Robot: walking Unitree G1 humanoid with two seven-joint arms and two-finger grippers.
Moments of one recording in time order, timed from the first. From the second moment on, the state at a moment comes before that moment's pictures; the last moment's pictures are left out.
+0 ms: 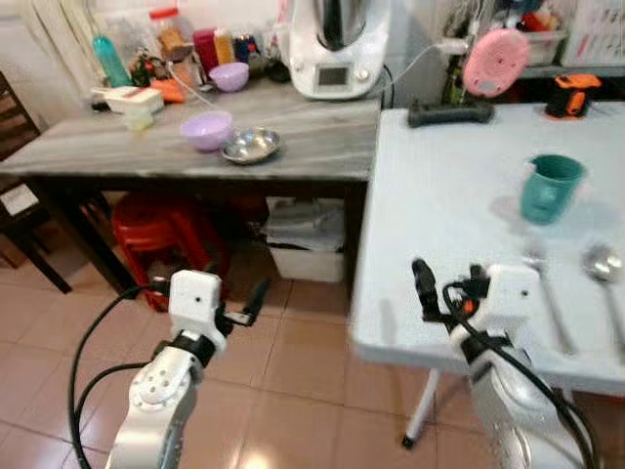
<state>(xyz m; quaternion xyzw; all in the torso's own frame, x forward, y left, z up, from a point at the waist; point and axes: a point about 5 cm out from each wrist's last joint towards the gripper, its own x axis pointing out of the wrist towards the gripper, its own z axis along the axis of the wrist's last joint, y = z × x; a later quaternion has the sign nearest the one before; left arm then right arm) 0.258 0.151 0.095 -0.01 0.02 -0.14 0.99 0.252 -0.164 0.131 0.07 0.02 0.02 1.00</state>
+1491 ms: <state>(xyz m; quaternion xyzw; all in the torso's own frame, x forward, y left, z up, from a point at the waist) 0.218 0.126 0.090 -0.05 0.02 -0.34 0.94 0.330 -0.151 0.129 0.02 0.11 0.05 0.99</state>
